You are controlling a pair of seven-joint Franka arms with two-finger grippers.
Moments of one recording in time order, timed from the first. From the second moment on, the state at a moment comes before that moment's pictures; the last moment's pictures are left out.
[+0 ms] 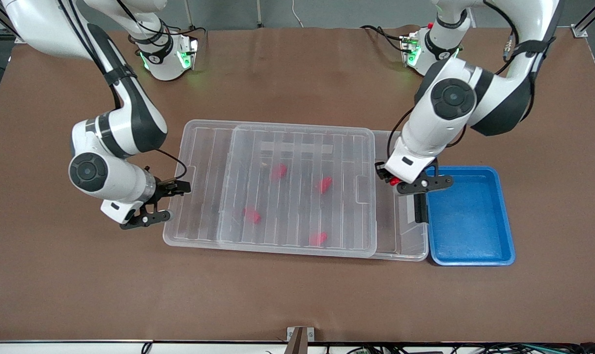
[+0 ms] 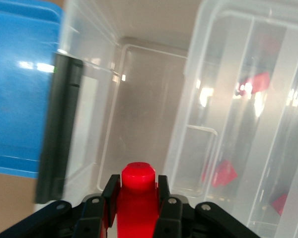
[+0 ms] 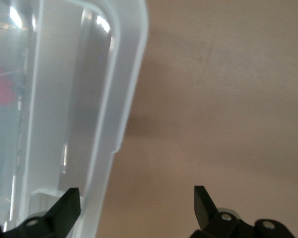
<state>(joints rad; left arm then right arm) -0.02 0.33 -0.52 -1.76 0.17 2.07 -0.73 -0.08 0.44 0.33 -1.69 -0.12 1.94 0.06</state>
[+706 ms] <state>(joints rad) -0.02 0.45 -0.52 -1.84 0.28 2.22 -0.74 -0.09 0.41 0.23 -1.69 -0.13 1.88 -0.06</state>
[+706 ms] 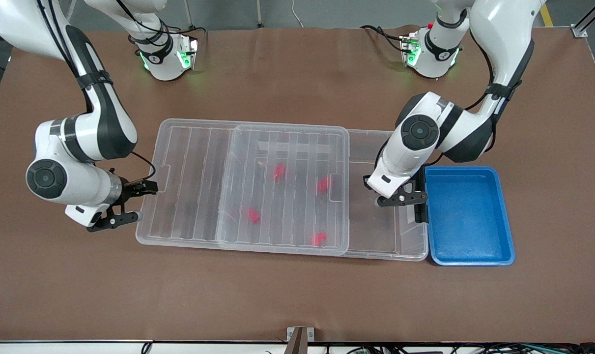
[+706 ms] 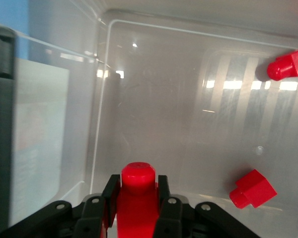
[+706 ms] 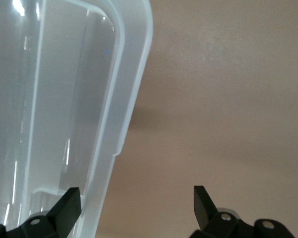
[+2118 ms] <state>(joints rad) -0.02 0.59 -0.52 -1.85 0.40 2.40 -0.71 -0.03 0.02 -0.07 -1.48 0.04 1.49 0.17</state>
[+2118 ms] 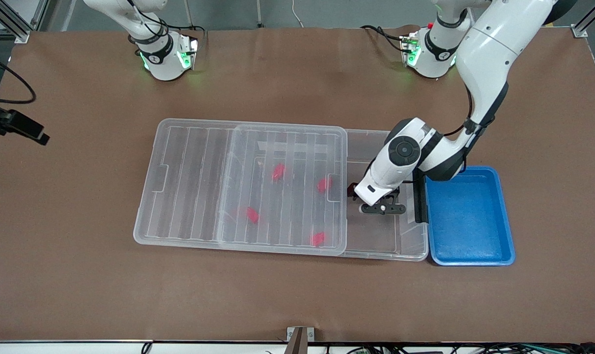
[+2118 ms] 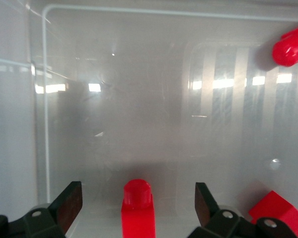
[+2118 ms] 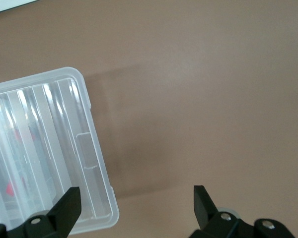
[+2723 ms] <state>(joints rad) 0.04 0.42 -0.60 -1.81 0.39 2.19 -0.68 -0.04 0.01 -0.14 -1.48 0.06 1.47 -0.01</state>
